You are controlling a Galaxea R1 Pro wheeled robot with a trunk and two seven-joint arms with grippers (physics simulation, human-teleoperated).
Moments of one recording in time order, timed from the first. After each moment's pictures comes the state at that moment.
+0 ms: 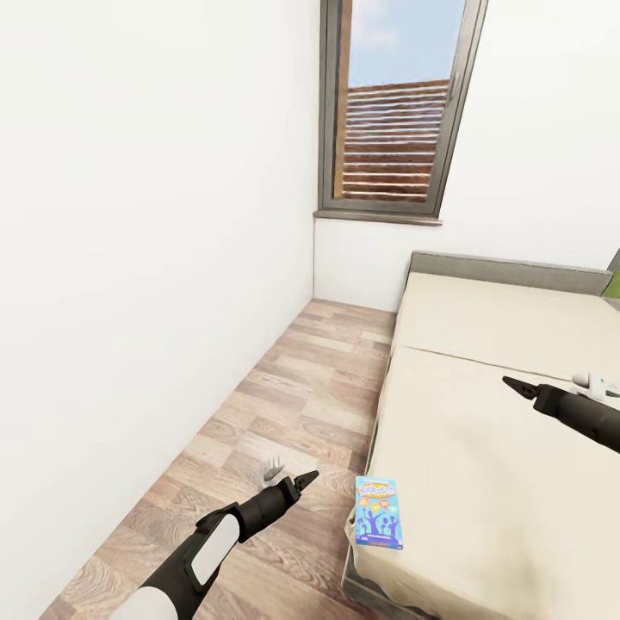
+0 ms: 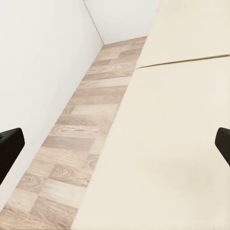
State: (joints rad) left arm -0.52 -0.08 -0.26 -0.59 0.84 0.32 -0.47; right arm -0.42 -0.40 -0.45 -1.59 -0.53 0.90 0.32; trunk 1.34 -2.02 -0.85
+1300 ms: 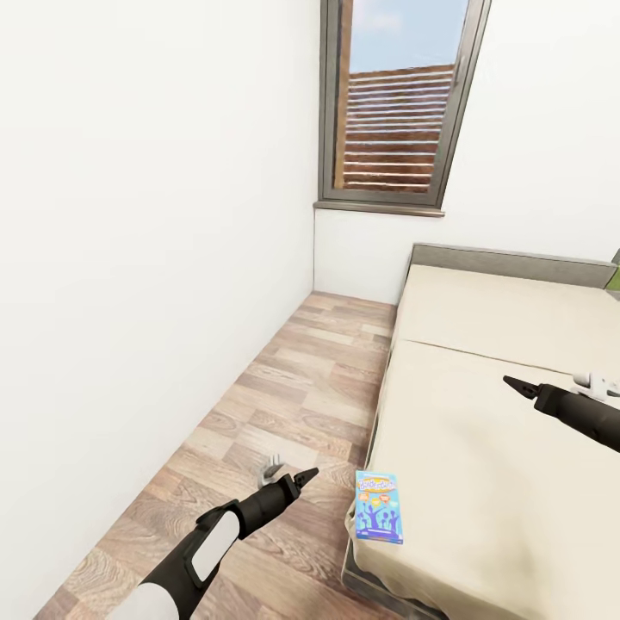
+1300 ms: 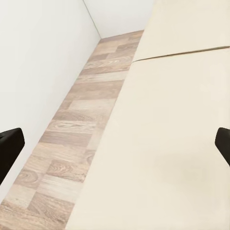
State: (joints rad) left arm -0.53 -0.08 -0.26 -0.59 0.84 0.32 -0.47; right arm -0.42 -0.40 -0.45 -1.59 -0.53 0.90 0.32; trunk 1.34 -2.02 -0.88
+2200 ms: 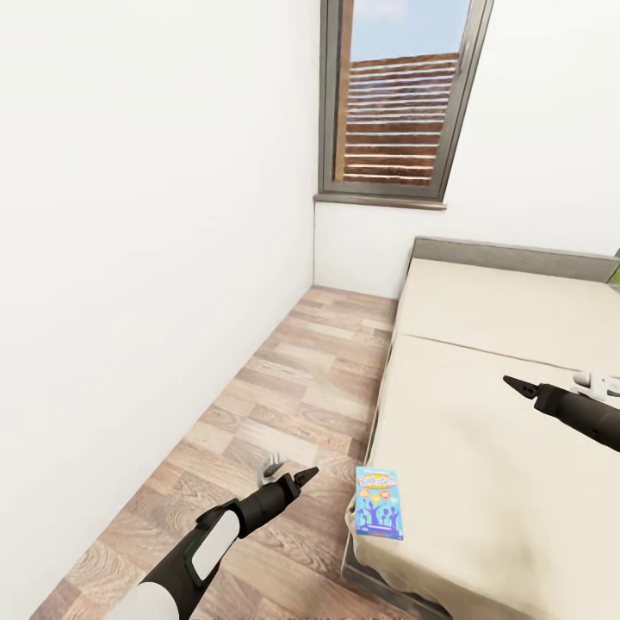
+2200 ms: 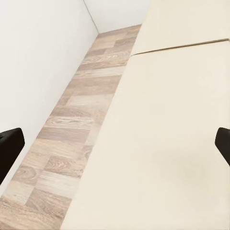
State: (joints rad) left arm -0.53 -0.08 -0.26 -0.59 0.84 0.32 -0.47; right arm -0.42 -0.40 -0.45 -1.59 -0.53 0.90 0.32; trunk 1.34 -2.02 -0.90
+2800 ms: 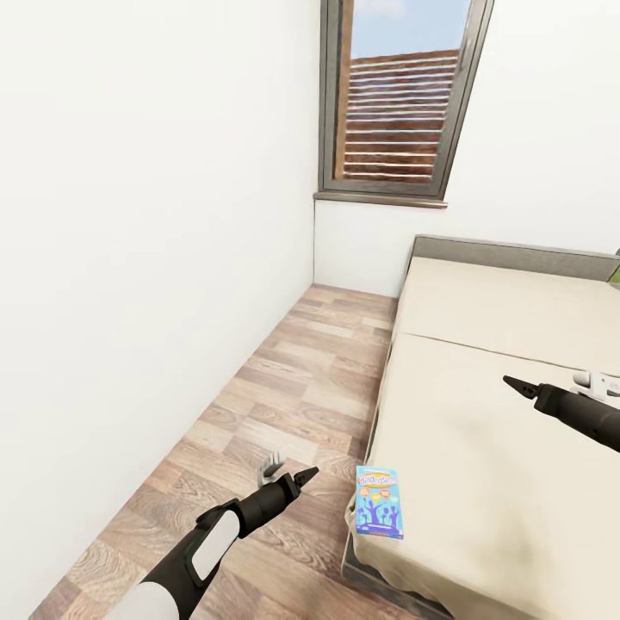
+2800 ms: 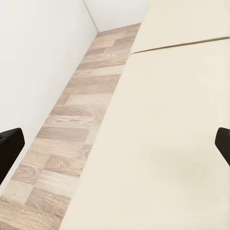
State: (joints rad) left arm -0.53 -0.08 -0.26 -0.59 0.84 0.32 -0.47; right arm -0.42 -0.39 -0.45 -1.59 -0.53 0.90 0.32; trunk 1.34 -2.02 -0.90
